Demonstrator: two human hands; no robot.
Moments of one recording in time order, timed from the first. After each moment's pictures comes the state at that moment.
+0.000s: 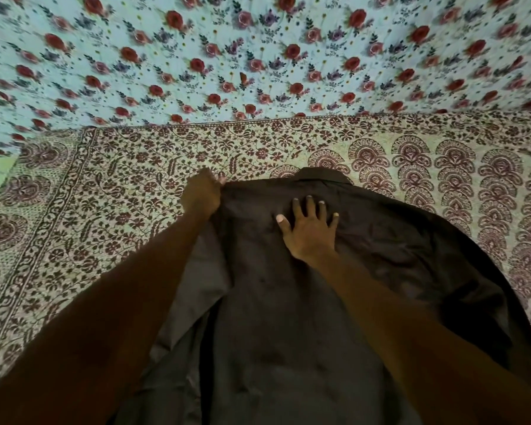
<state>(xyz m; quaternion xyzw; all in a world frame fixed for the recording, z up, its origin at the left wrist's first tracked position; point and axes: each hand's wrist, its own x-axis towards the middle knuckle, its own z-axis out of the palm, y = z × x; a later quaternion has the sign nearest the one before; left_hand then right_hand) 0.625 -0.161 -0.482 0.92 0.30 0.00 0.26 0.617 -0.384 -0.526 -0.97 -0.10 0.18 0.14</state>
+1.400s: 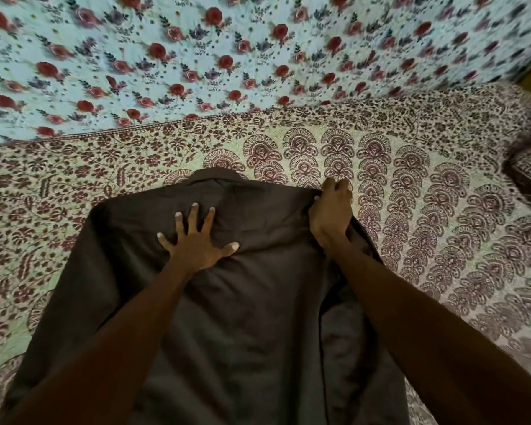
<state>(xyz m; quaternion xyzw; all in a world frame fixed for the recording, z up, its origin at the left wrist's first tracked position) 0.601 -0.348 -0.527 0.95 0.11 -0.24 0.15 0.670 -0.607 -0.517 -0.98 0.13 -0.05 0.16</state>
